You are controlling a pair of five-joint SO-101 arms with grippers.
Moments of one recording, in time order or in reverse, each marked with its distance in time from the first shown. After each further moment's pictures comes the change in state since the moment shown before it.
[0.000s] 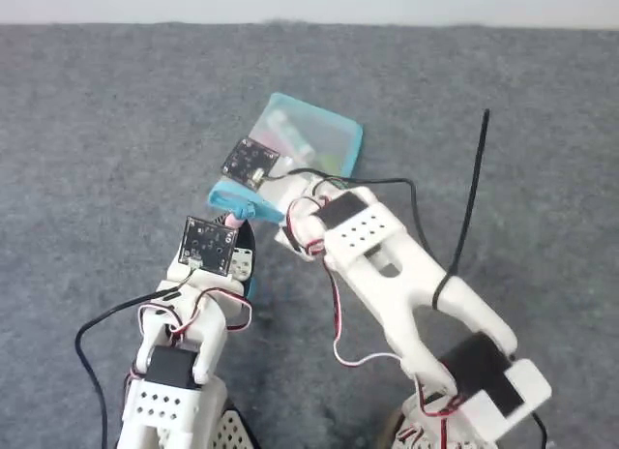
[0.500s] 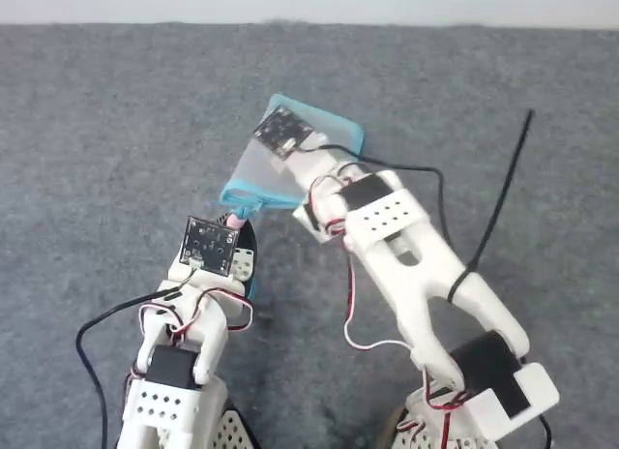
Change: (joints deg) left arm 0.3 0.0 0.0 0.0 0.1; right arm 8.3 -0.6 -2.2 4.6 -3.7
